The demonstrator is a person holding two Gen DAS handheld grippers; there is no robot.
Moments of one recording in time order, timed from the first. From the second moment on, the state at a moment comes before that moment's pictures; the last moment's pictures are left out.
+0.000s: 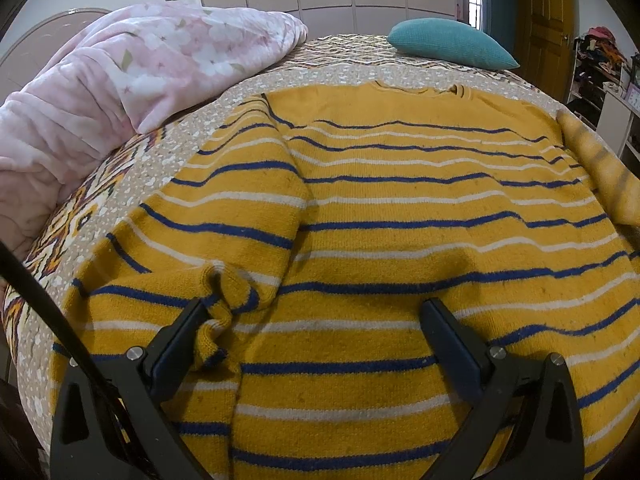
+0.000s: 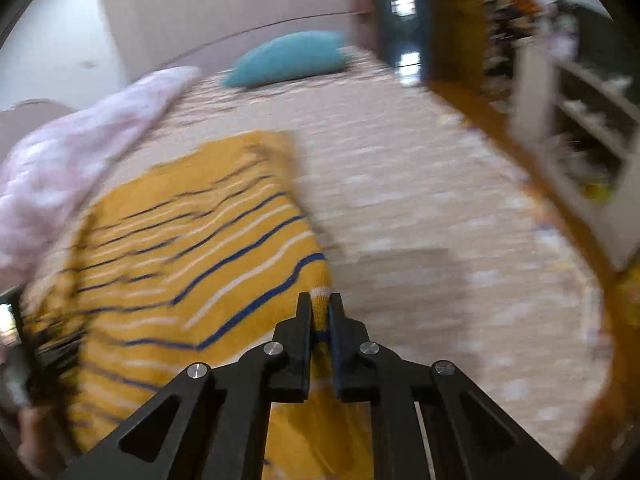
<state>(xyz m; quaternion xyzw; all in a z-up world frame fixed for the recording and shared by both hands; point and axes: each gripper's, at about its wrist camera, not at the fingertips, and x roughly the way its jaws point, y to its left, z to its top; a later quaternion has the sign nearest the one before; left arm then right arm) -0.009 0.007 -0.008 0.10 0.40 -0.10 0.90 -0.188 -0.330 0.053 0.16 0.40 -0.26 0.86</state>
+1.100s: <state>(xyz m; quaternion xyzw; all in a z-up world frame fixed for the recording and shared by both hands) 0.004 0.156 0.014 -0.01 0.48 -0.11 0.87 -0.167 -0.229 0.047 0.07 0.38 -0.21 0.90</state>
